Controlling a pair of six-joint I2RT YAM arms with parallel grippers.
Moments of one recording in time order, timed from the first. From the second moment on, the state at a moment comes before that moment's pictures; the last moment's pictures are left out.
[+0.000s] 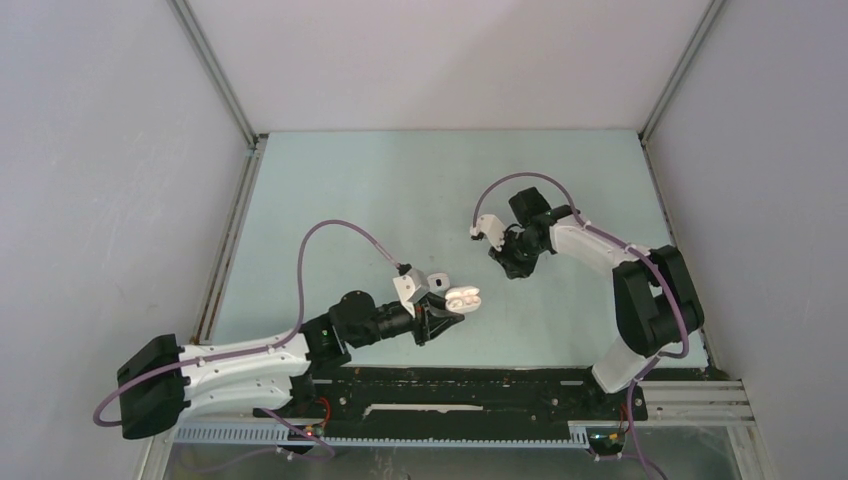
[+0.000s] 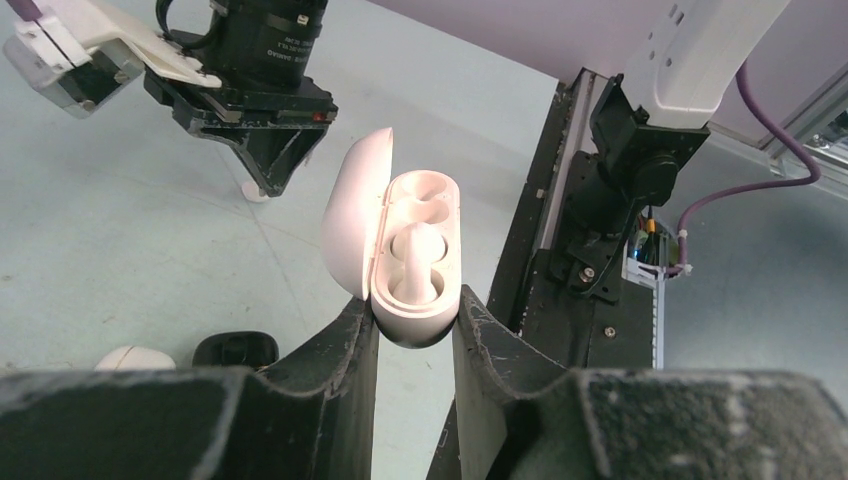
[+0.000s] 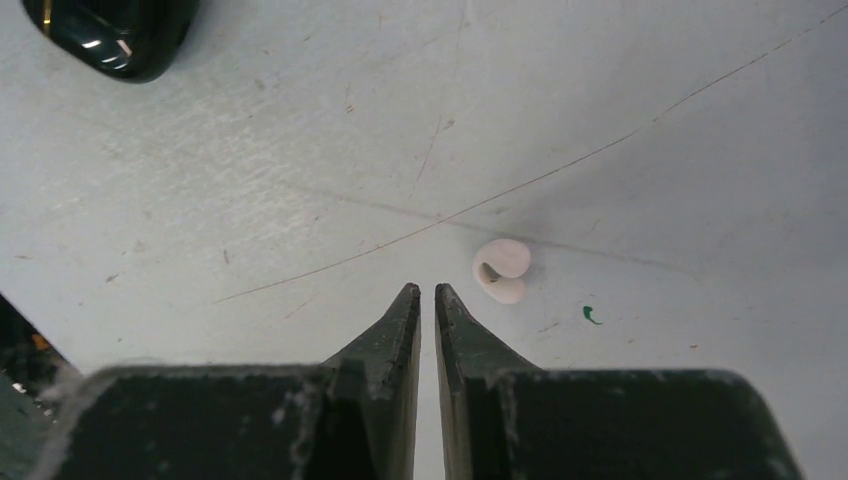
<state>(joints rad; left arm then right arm) -1.12 0.94 0.37 0.54 0.10 -0.22 0.41 1.65 1.05 -0.68 -0.35 -0.69</state>
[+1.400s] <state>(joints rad) -1.12 0.98 0.37 0.52 0.10 -0.22 0.45 1.70 1.01 -0.55 -0.13 -0.71</state>
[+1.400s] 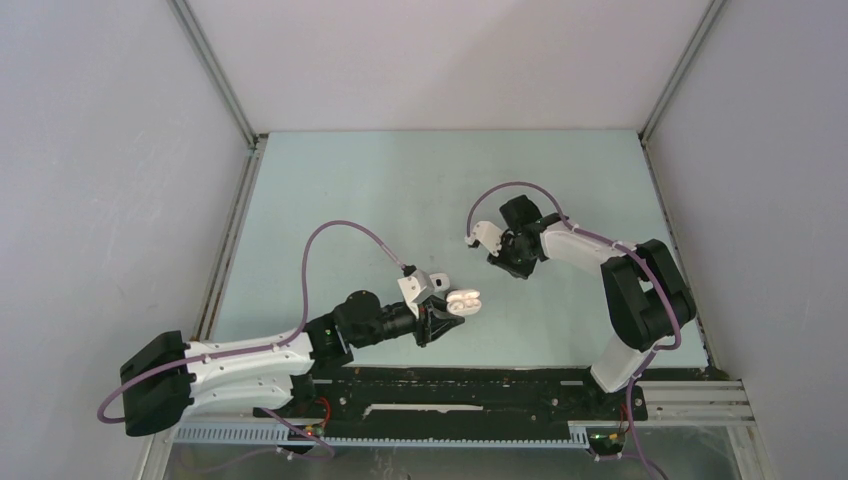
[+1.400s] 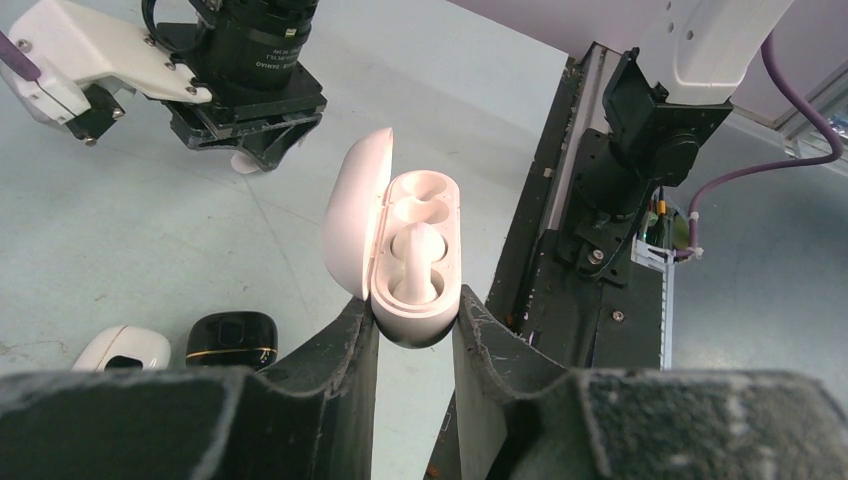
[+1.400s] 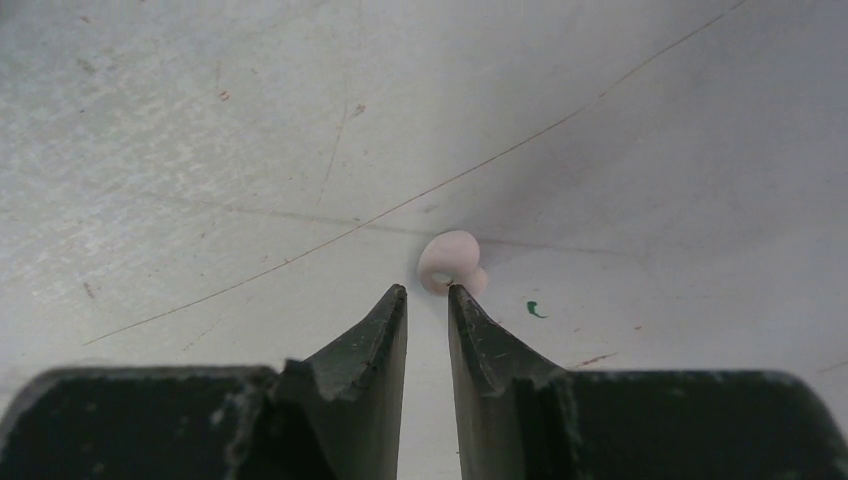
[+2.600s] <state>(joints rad) -1.12 1.05 0.37 0.57 0.11 -0.20 0.34 0.98 1.03 -0.87 -0.36 -0.79</state>
